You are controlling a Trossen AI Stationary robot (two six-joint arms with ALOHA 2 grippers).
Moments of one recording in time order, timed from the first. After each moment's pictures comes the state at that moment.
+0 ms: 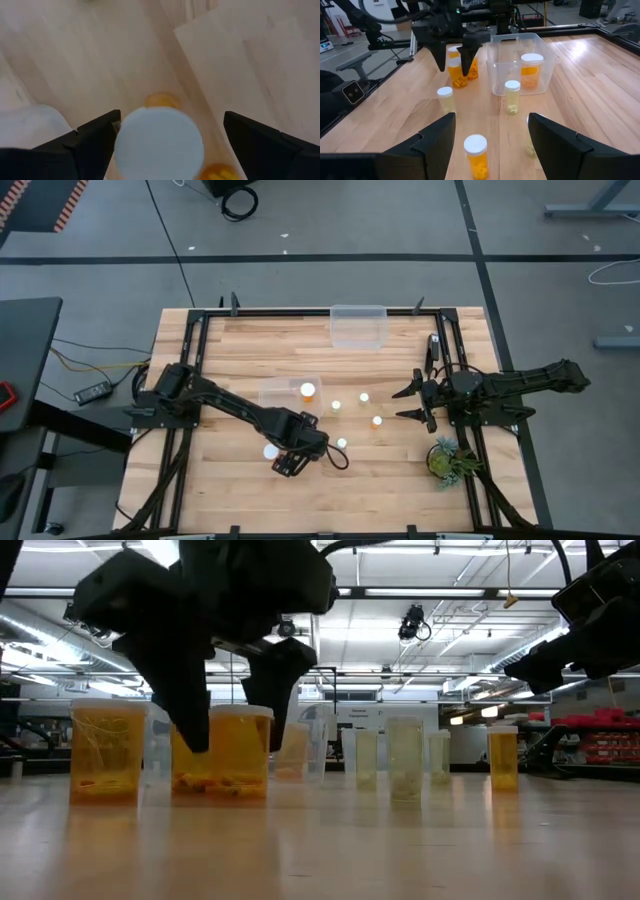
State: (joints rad) left arm -0.32 1.97 1.42 -0.76 -0.01 0.17; right arm 0.11 0.22 0.01 0.01 0.00 0.10
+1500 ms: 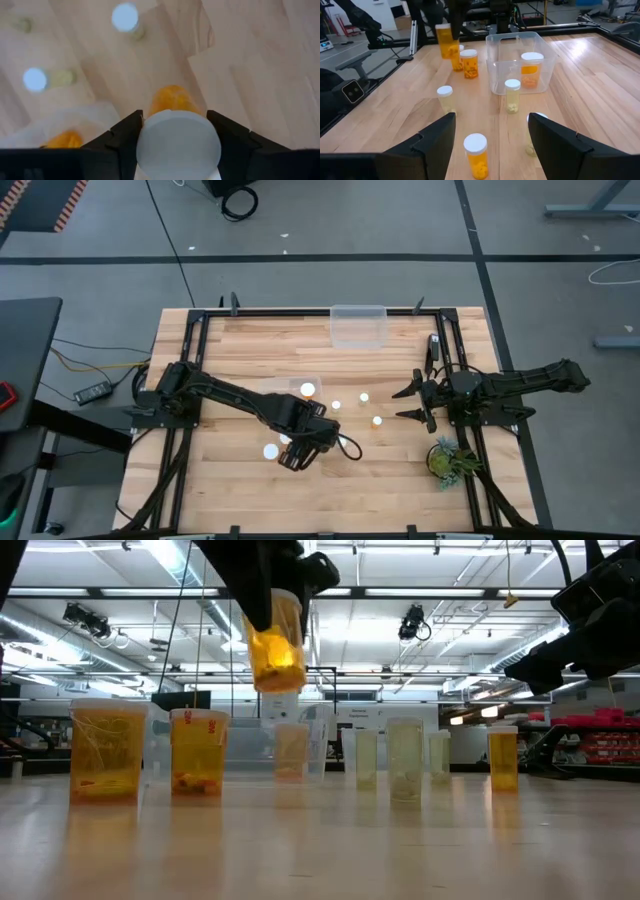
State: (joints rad) left arm -0.28 1.98 1.78 -1.11 -0.03 0.16; right arm 0.11 0.23 0.01 0.01 0.00 0.10
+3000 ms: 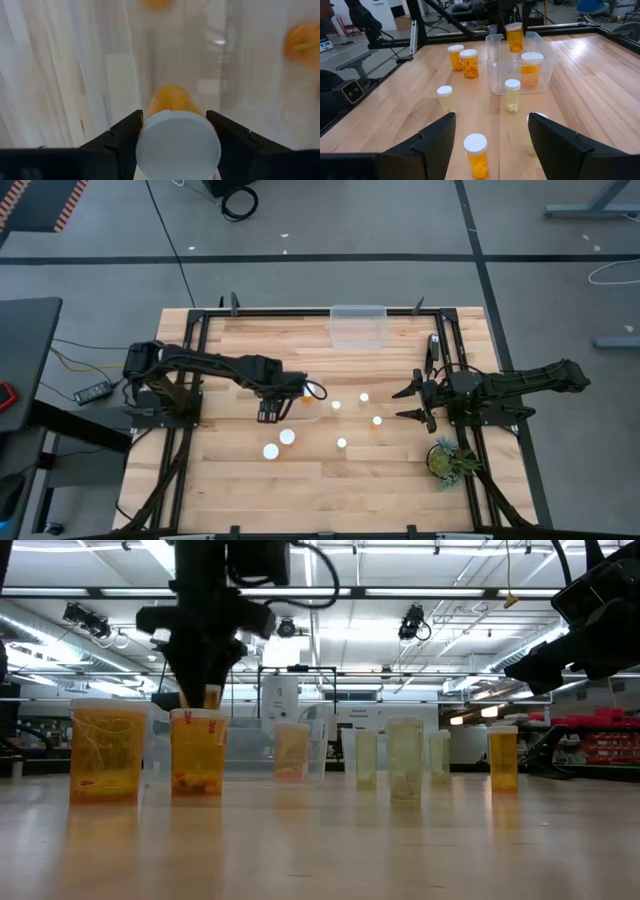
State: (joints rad) left arm -0.01 1.67 1.23 -1.04 -0.17 0.05; right arm 0.11 0.23 0.01 0.01 0.00 0.10
